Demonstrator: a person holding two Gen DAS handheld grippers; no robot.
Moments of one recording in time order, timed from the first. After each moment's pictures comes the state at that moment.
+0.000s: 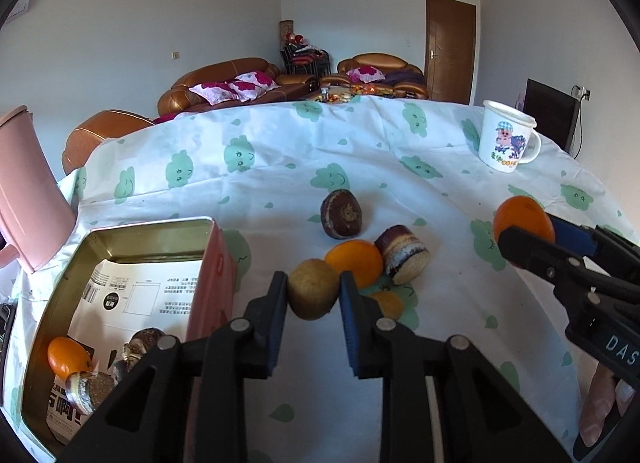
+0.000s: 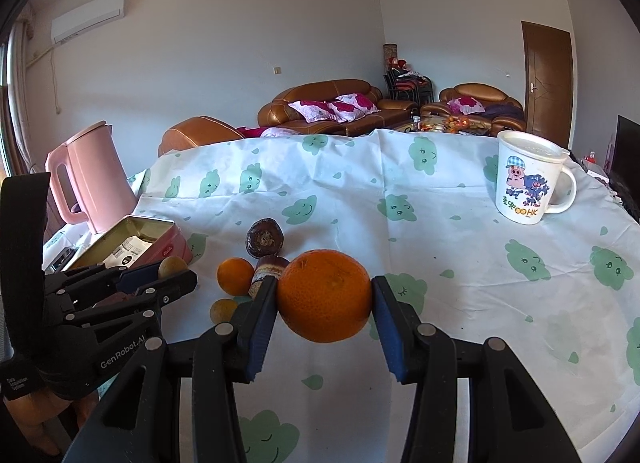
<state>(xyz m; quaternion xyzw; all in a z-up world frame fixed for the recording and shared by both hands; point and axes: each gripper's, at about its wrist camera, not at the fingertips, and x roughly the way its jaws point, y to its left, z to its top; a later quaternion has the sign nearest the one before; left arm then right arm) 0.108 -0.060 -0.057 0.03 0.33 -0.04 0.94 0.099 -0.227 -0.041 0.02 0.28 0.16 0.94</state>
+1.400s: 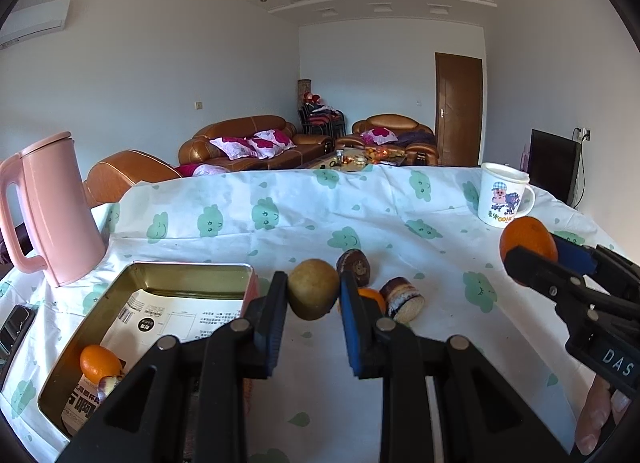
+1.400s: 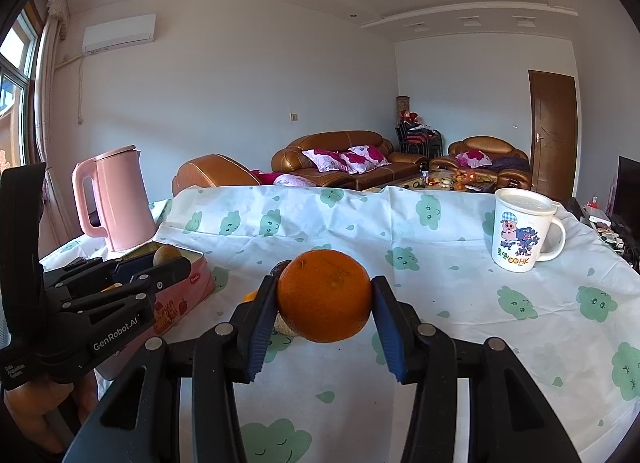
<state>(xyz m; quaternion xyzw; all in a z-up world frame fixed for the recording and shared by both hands) 0.069 -0.050 -0.034 0.01 0.22 -0.01 0.98 0.062 -0.226 -0.024 0.00 0.18 0.18 0.97</state>
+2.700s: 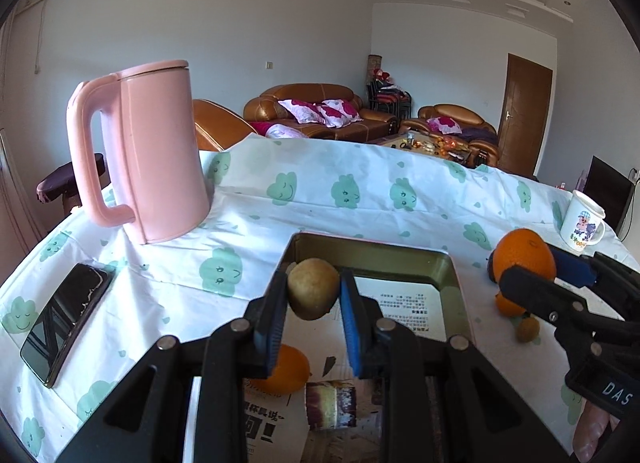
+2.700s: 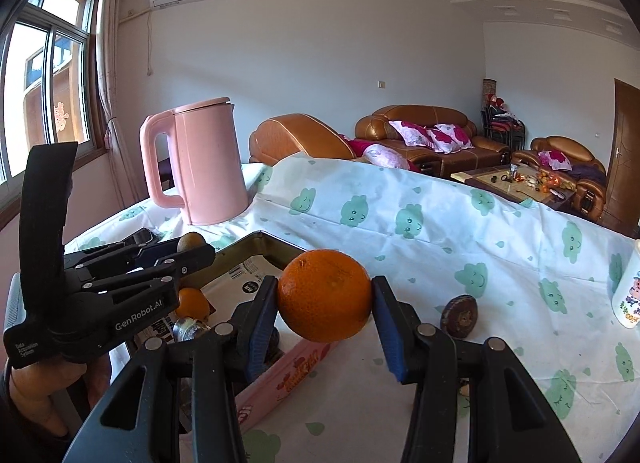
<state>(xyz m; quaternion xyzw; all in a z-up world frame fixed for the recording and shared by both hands) 0.069 0.095 -0.035 -0.05 0.28 0.10 0.95 0.100 -0.065 -0.016 -0.06 0.25 0.32 0.91</state>
